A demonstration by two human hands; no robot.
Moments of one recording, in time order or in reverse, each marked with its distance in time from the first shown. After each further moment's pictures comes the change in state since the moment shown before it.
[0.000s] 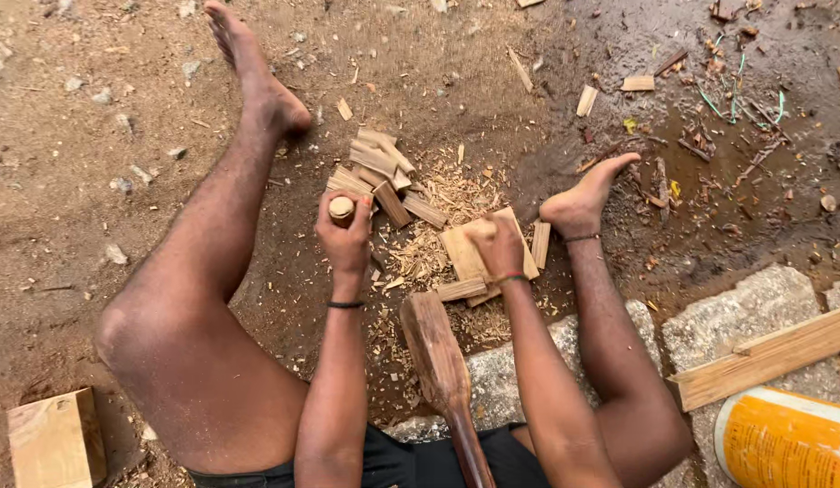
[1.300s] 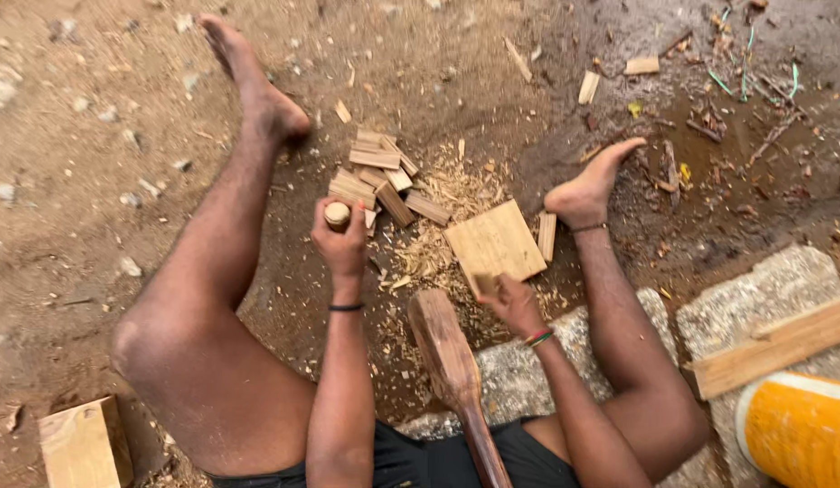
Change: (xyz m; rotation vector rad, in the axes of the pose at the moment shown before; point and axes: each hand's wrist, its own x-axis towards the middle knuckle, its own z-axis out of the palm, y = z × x) left_hand 0.002 -0.001 -0.008 0.035 -0.010 -0.016; right_hand -0.112 0.051 -0.016 -0.003 -0.316 -0.045
